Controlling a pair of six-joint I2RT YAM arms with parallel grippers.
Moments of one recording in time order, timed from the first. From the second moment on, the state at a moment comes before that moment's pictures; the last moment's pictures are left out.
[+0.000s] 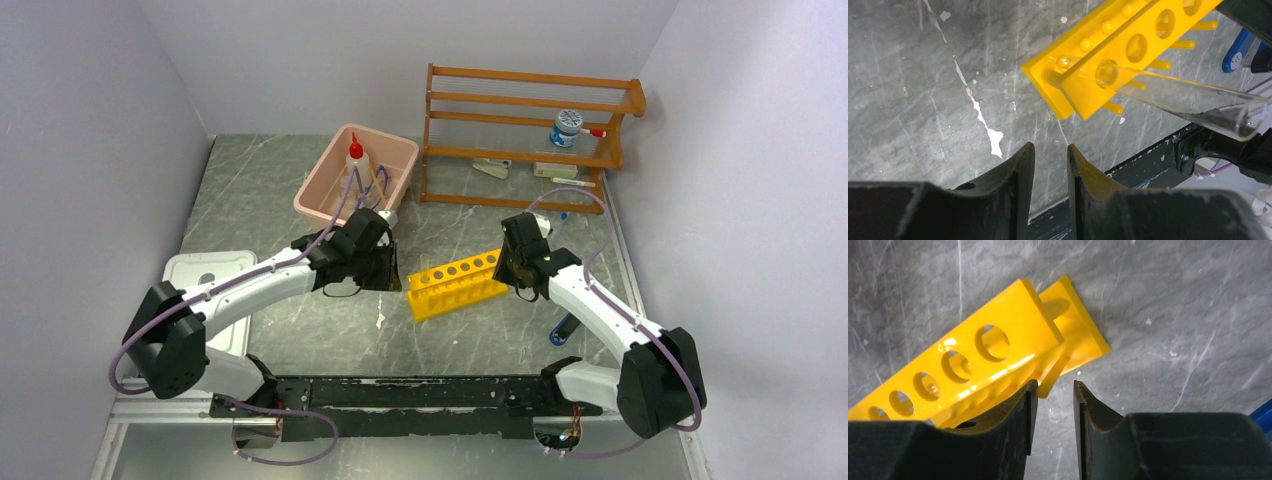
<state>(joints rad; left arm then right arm) -0.80 1.39 0.97 -0.49 0.08 -0.67 0.40 1.18 0.72 -0.53 0.18 0.63</state>
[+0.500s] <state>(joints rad) -0.79 1.41 1.06 -0.53 -0.02 -0.61 0.34 1.40 0.88 -0.44 0.33 0.52</state>
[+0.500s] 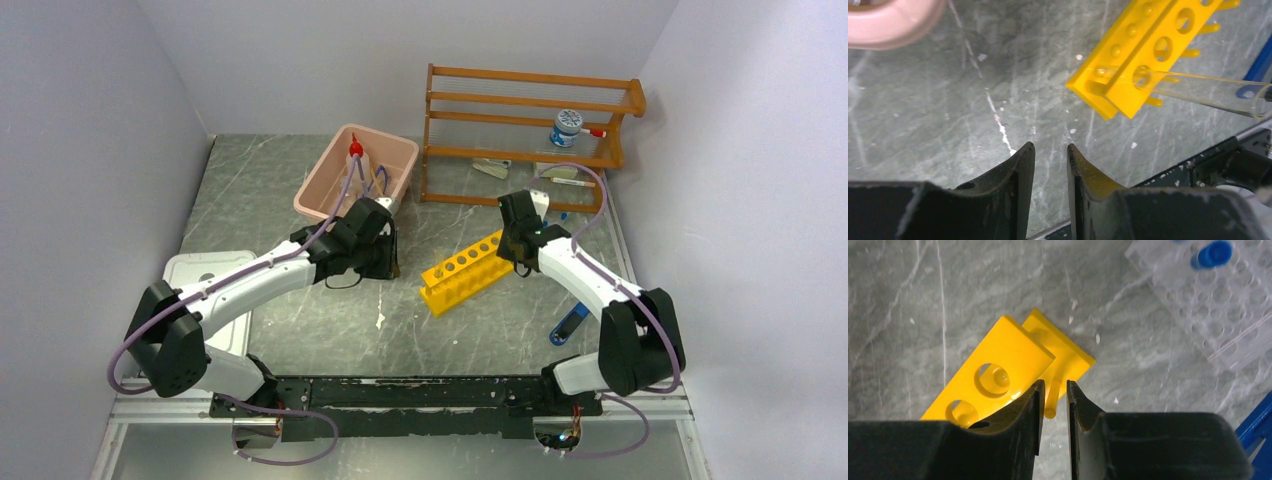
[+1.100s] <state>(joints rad) -0.40 1.13 0.99 -0.79 -0.36 -0.61 0.28 1.36 1.06 -0.44 0.28 0.50</state>
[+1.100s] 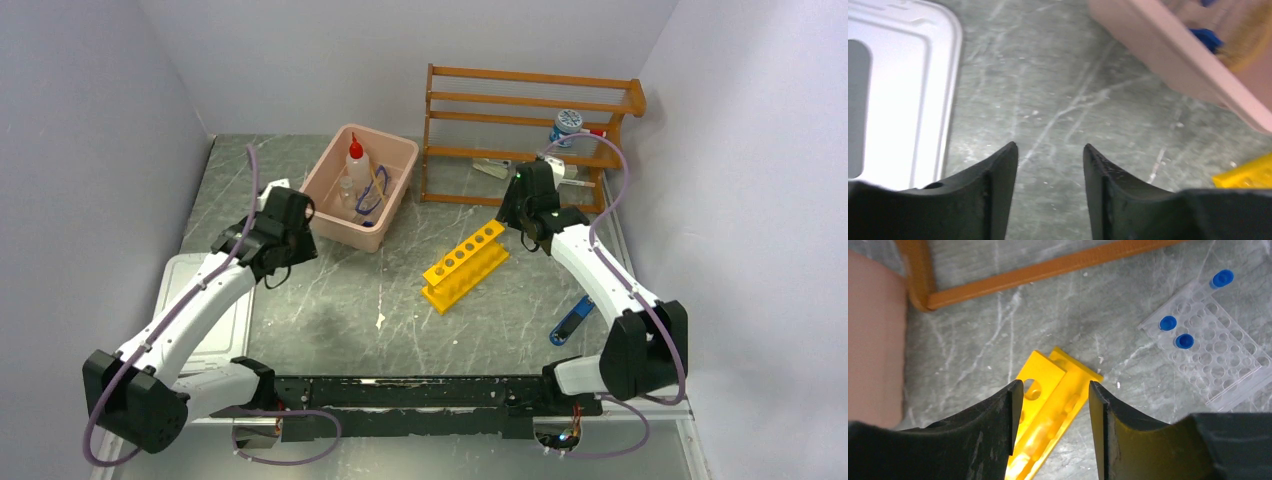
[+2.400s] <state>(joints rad) 0.18 1.54 0.84 -0.50 0.05 -0.55 0.28 1.21 1.05 -0.47 0.07 0.59</state>
